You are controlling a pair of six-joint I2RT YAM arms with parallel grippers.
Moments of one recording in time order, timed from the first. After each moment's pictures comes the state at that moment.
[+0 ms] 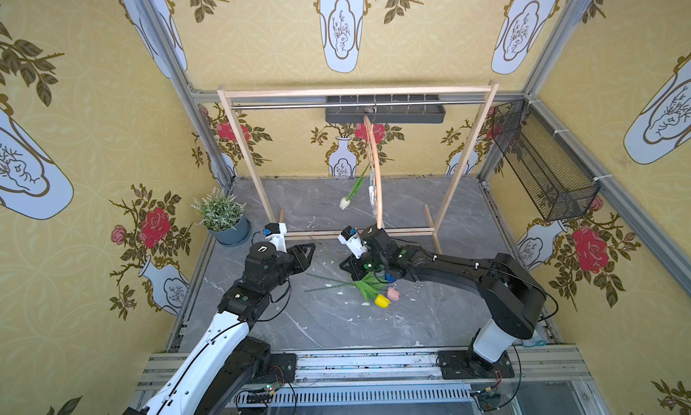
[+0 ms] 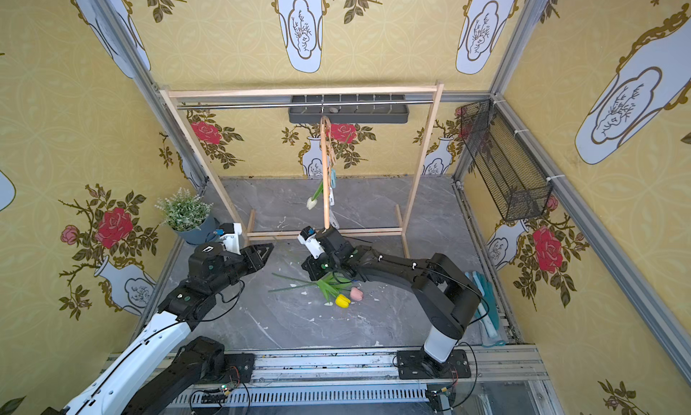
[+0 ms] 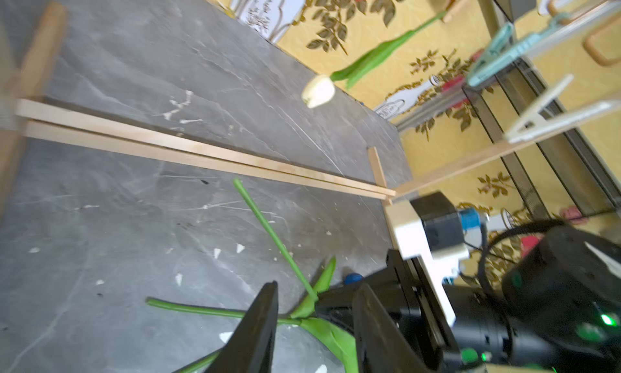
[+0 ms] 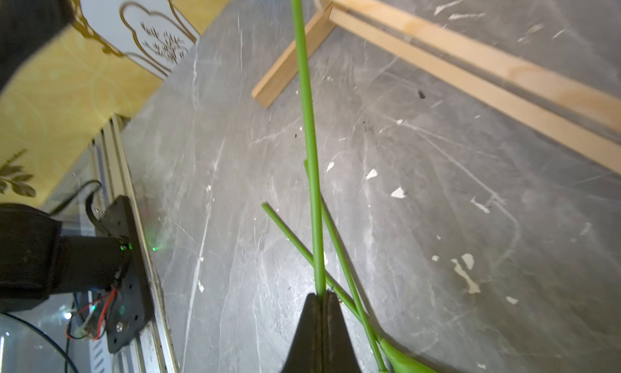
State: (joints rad) left arm -0.41 0.77 0.55 -0.17 0.25 -0.71; right arm 0.94 1.67 1.00 -0.02 -0.35 0.29
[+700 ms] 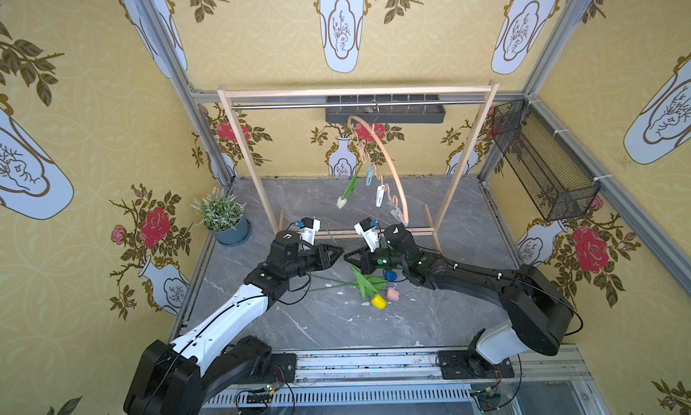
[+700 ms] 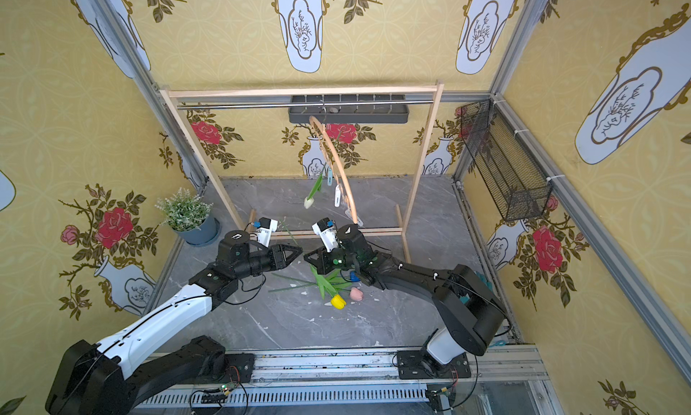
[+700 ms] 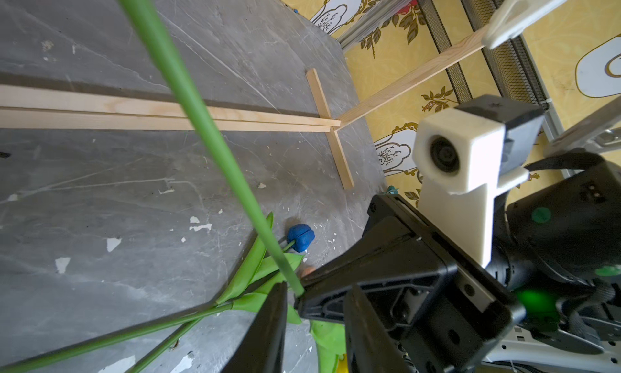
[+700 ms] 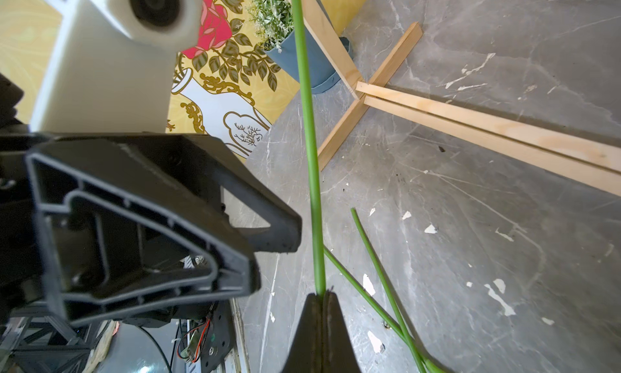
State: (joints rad) left arm -0.49 1.07 0.59 0.04 0.48 -0.73; right arm 0.88 1.53 0.82 0.29 -0.48 0.49
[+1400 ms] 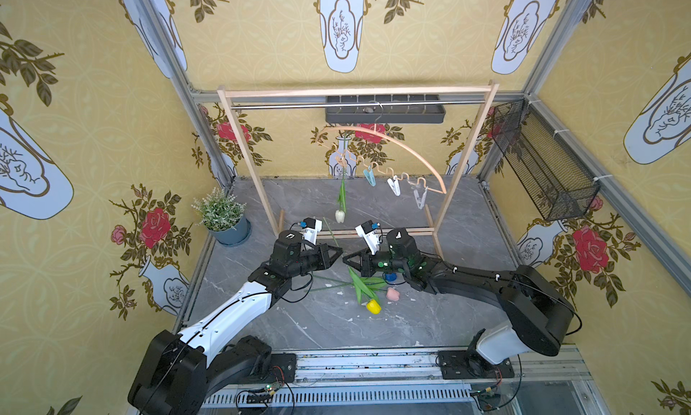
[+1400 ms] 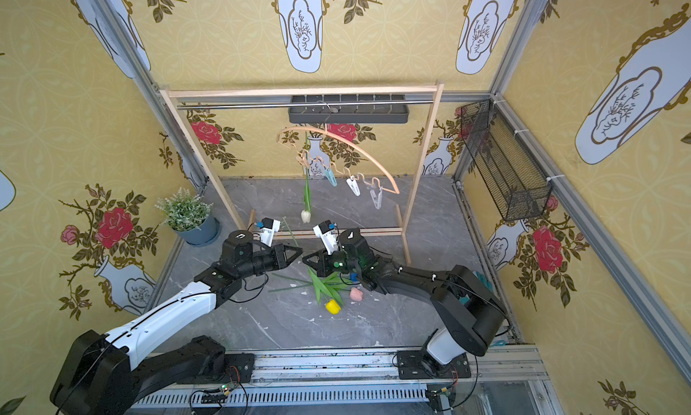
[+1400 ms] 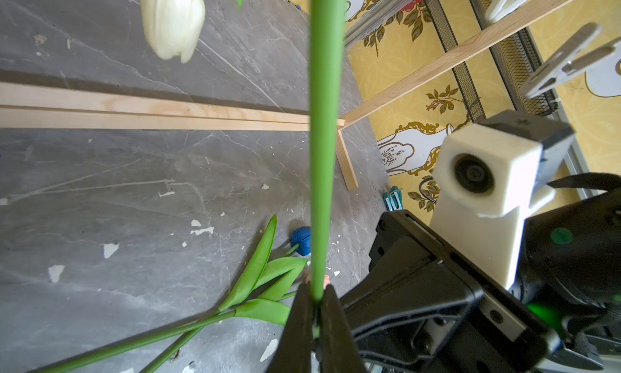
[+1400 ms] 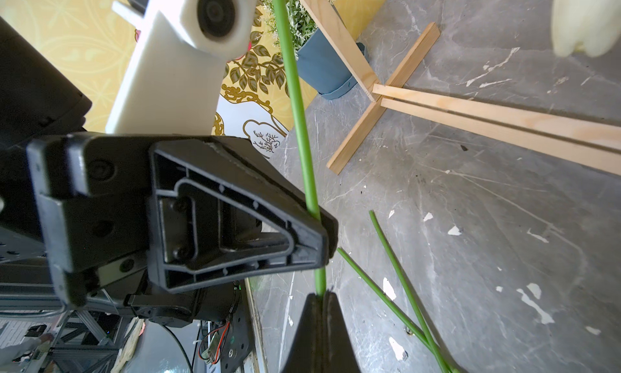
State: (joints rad) left arm -0.49 1.12 0.58 0.09 0.47 -0.73; right arm 0.89 1.53 0.76 0.40 -0.51 0.57
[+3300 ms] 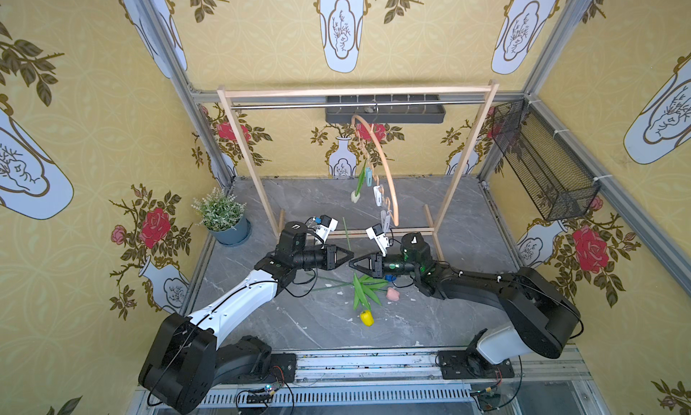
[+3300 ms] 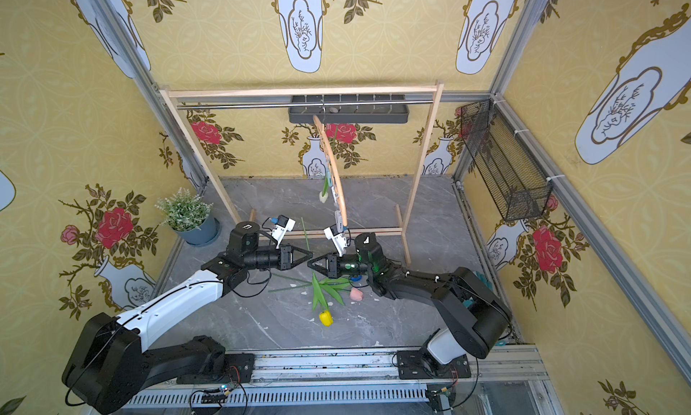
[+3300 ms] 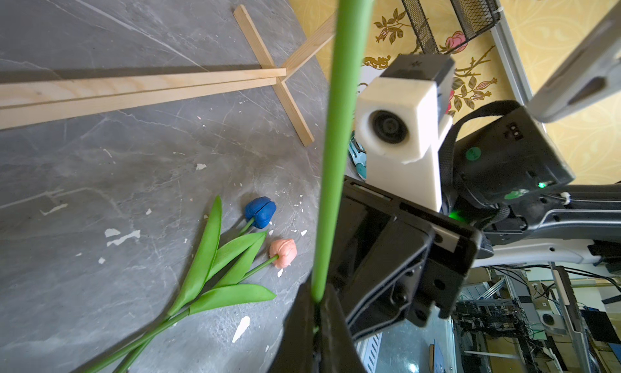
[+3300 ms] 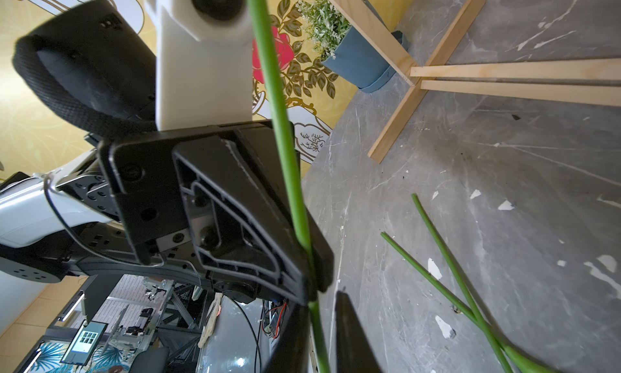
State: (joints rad) left arm -0.49 1.22 0.67 0.05 0.76 -0.58; right arm 0.81 1.50 0.62 0.65 -0.70 0.77
